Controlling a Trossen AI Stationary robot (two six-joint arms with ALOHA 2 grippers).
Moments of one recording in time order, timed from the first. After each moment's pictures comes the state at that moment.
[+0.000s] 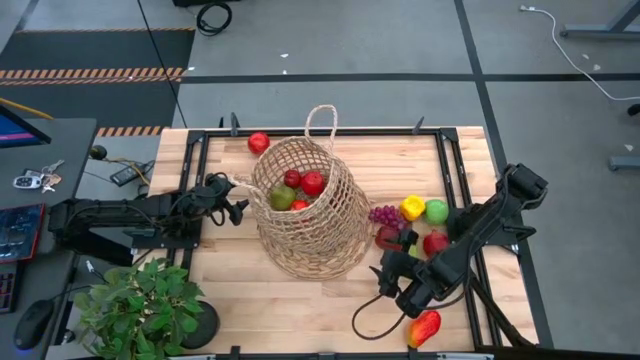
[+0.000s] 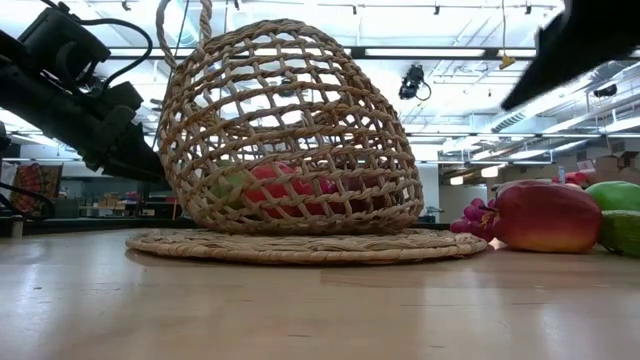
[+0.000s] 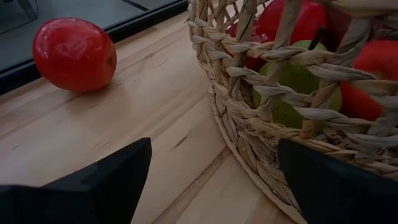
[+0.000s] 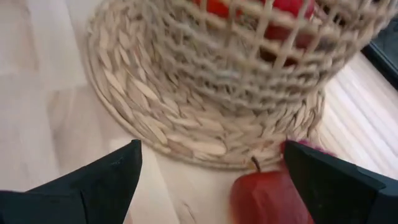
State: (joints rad) left arm 0.14 0.42 0.09 -0.19 -0.46 -0.32; right arm 0.75 1.60 1.04 -0.82 0.84 1.03
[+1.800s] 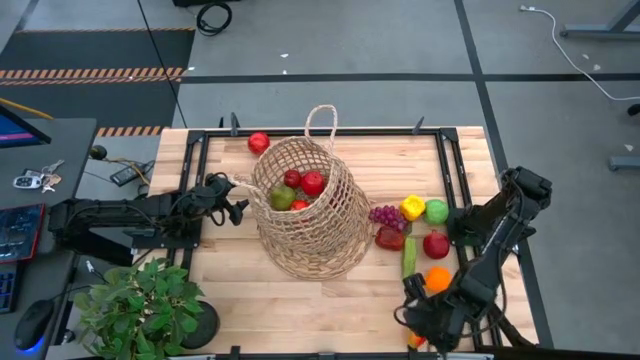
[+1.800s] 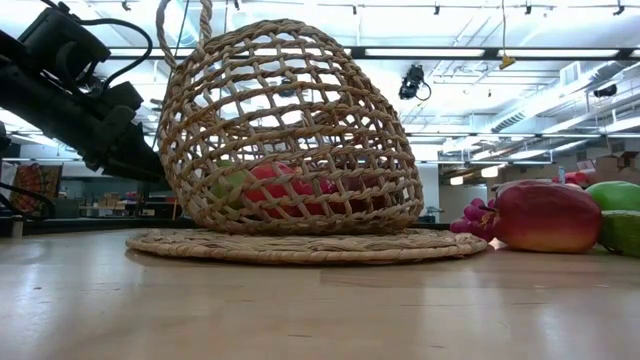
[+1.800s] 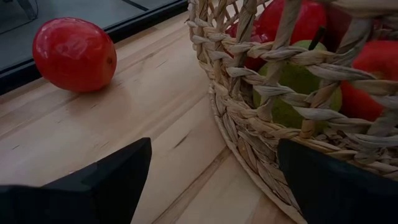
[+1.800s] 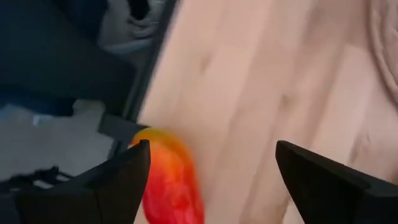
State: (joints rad) left arm 0.14 0.42 0.09 -0.19 -0.46 -0.32; right arm 0.95 1.60 1.25 -0.84 0.16 0.58
